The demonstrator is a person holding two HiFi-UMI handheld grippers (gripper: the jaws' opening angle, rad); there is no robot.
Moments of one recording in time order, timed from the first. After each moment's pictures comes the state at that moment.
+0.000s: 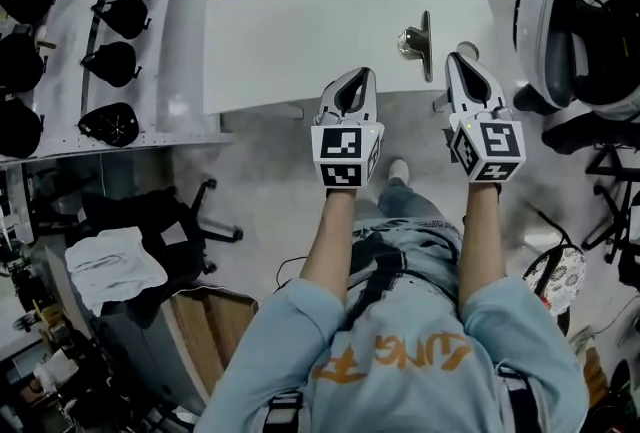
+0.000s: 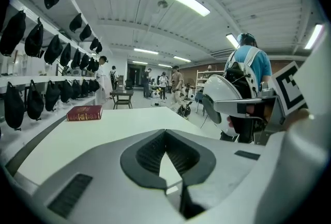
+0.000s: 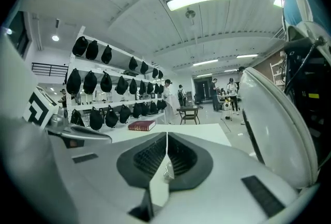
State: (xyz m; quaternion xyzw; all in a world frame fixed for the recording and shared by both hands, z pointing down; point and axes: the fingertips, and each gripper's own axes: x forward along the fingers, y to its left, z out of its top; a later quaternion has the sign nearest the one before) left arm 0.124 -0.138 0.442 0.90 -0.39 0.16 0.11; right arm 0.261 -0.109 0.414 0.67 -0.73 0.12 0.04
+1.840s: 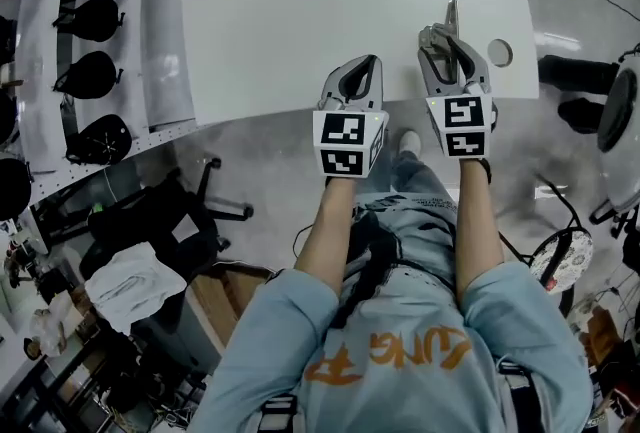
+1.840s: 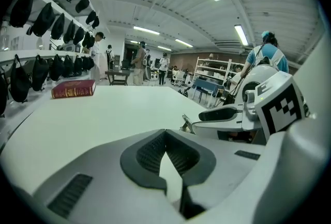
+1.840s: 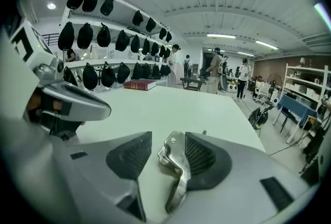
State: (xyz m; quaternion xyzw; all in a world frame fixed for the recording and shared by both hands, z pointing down) left arm 0.125 -0.214 0.535 0.89 -0.35 0.23 0.18; right arm 0.225 -0.204 0.554 0.63 -0.72 0.18 0.23
